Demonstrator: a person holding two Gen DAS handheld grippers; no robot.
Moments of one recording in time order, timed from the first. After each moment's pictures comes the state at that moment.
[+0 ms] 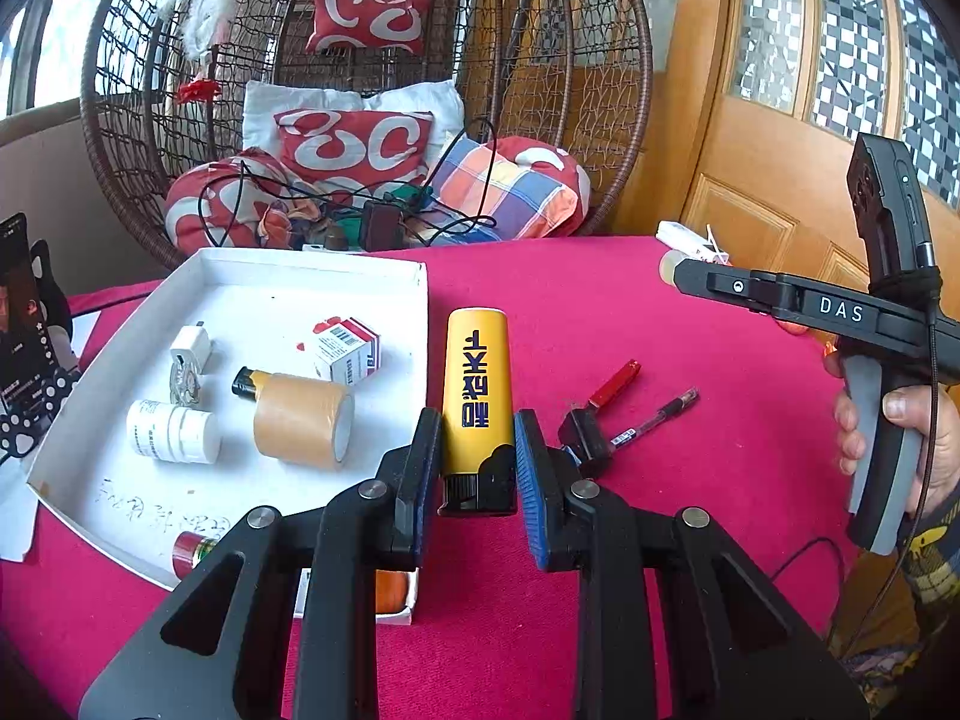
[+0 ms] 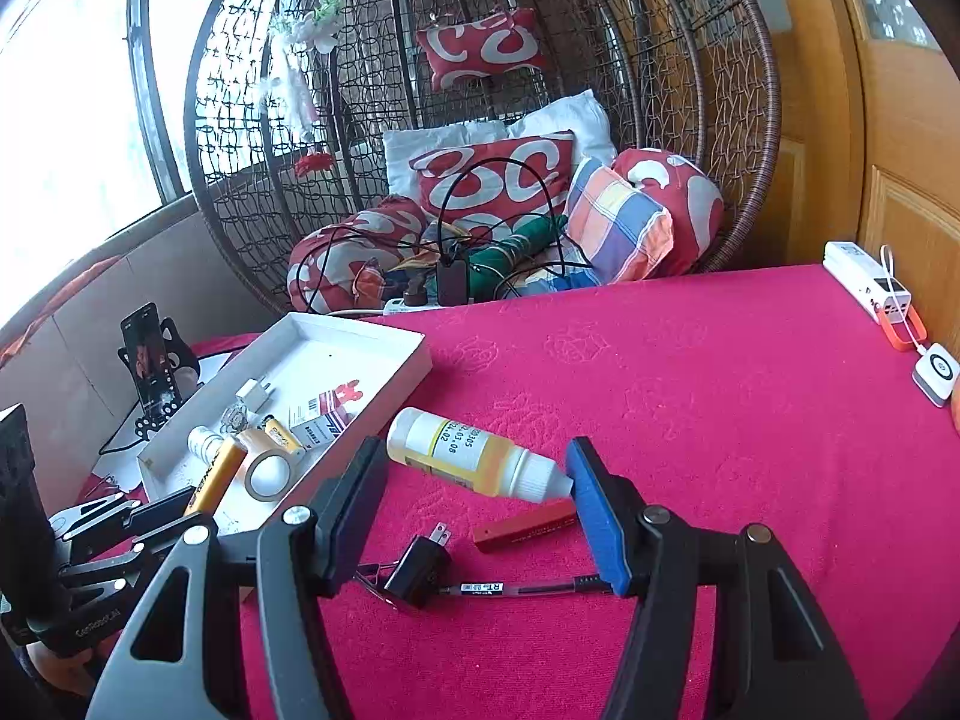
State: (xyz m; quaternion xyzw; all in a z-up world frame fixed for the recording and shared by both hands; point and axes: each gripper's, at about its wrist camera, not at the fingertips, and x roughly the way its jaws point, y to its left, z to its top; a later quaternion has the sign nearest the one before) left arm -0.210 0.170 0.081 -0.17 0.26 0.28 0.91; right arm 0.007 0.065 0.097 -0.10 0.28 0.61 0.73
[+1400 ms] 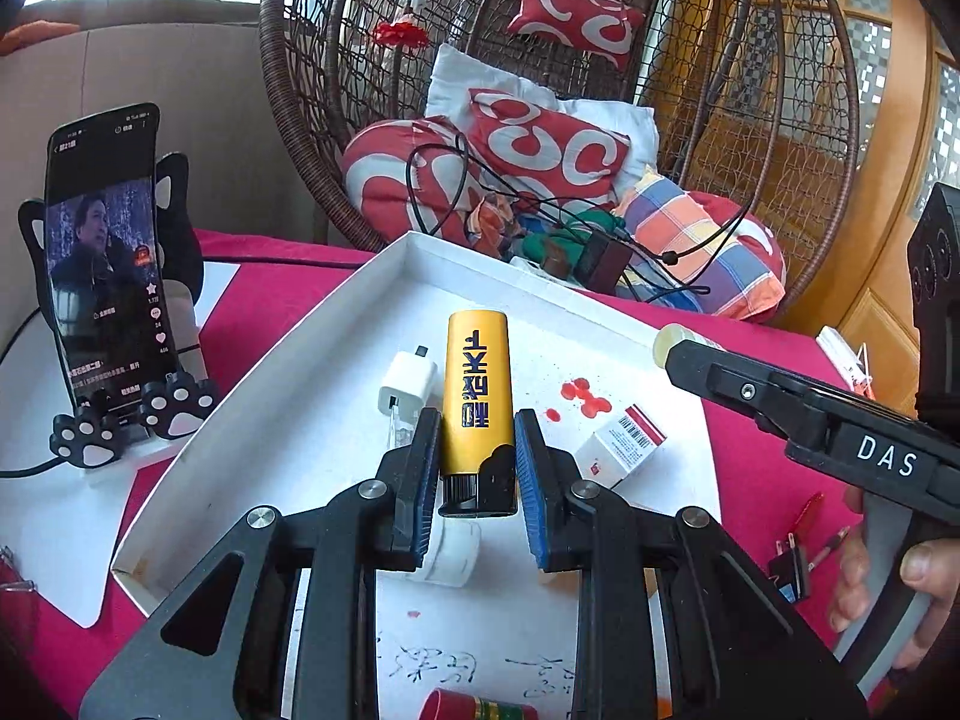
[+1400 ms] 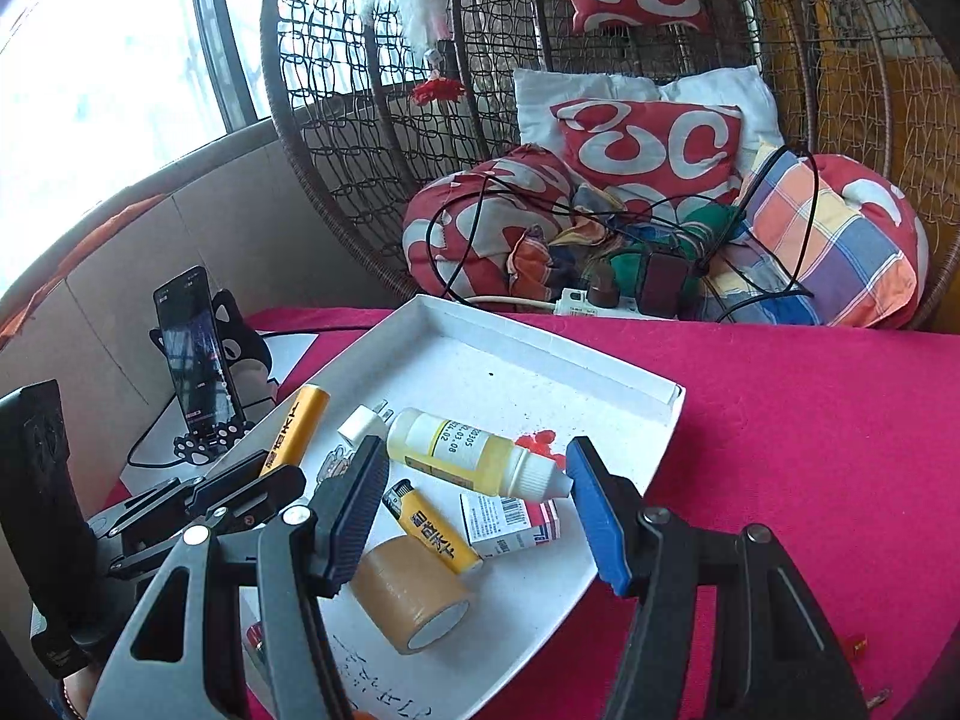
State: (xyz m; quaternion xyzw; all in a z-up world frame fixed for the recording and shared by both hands) left arm -0.258 0.319 0.059 -0.27 0.23 0.41 0.84; right arm -0.095 0.237 0.082 -0.15 0.31 0.67 0.66
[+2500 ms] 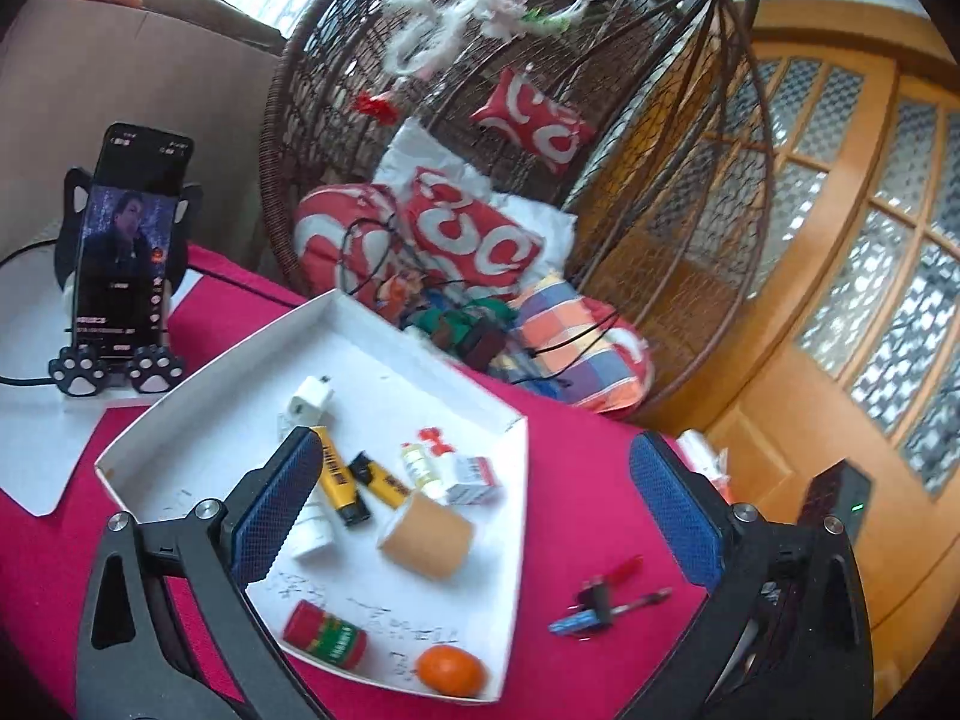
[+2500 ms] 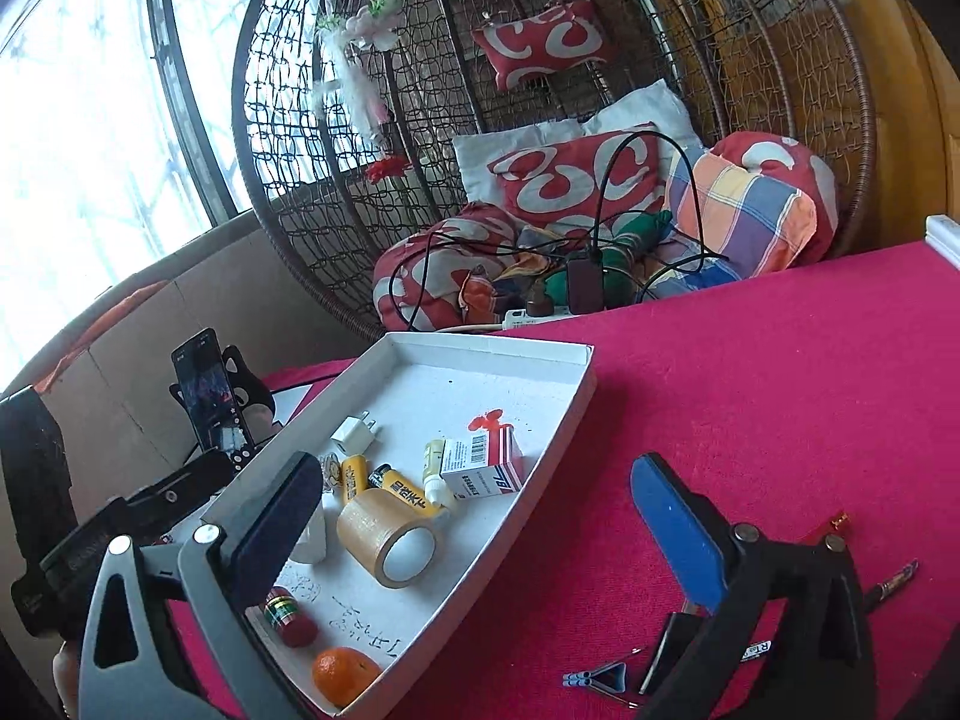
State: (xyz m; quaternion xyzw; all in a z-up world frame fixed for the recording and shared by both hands) left arm -0.326 0.251 0.131 -0.36 0.04 0.29 0.89; right arm -0.050 0.123 0.087 -0.02 0.28 0.66 0.70
